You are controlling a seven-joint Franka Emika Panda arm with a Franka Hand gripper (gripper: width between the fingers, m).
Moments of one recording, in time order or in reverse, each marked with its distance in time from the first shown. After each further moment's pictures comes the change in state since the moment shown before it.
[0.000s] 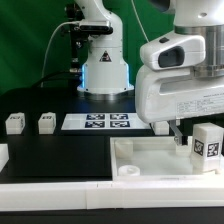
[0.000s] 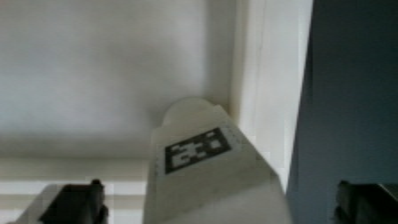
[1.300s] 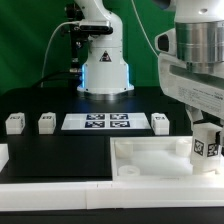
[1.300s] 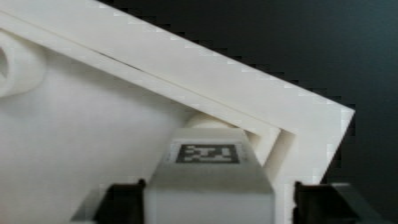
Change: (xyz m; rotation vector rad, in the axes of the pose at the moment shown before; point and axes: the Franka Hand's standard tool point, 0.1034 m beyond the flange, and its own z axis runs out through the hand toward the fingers) arm 0.002 -0.004 -0.004 0.020 -0.004 1.302
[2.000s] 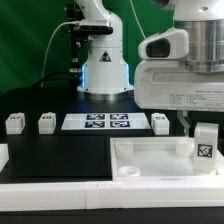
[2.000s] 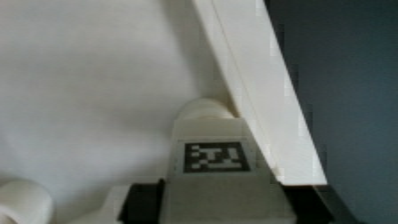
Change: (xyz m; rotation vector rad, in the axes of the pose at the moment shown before) arm 0.005 0.001 -0.001 -0.014 0.018 -0.607
